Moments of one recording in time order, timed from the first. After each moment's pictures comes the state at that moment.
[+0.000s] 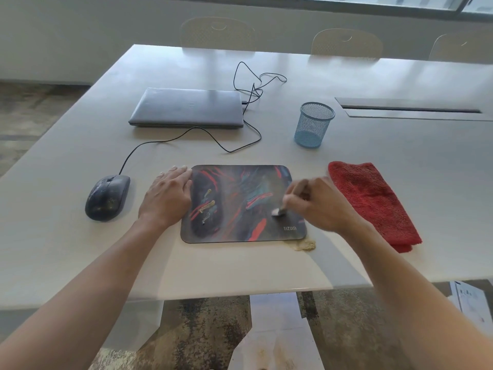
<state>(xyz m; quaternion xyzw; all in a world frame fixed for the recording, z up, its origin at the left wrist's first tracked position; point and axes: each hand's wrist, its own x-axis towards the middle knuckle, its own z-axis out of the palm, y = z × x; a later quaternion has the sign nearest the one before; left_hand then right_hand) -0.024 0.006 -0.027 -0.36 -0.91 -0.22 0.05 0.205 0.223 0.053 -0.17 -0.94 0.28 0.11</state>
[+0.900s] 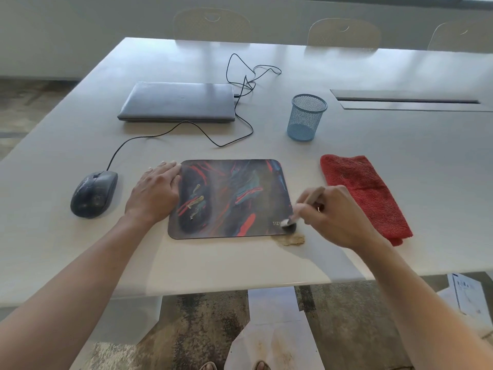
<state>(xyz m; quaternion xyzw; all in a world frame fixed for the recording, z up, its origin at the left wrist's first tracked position) -0.024 0.007 -0.028 -0.34 -0.91 -0.22 0.04 0.254 0.229 0.050 -0.16 -0.93 0.30 0.15</state>
